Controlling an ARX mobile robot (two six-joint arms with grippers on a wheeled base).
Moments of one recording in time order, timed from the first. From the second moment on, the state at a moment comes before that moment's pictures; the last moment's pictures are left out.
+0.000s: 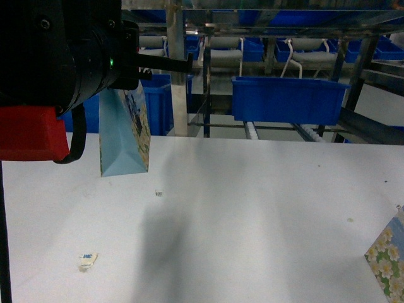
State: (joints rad) left arm -0.46 1.70 0.86 0.69 -0.62 0.05; right arm 0.24 0.30 0.18 -0.07 0.31 -0.02
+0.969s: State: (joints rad) left arm -0.50 1.83 0.82 0.70 -0.61 -0.05; right arm 0.24 0.30 0.18 -0.07 0.31 -0.02
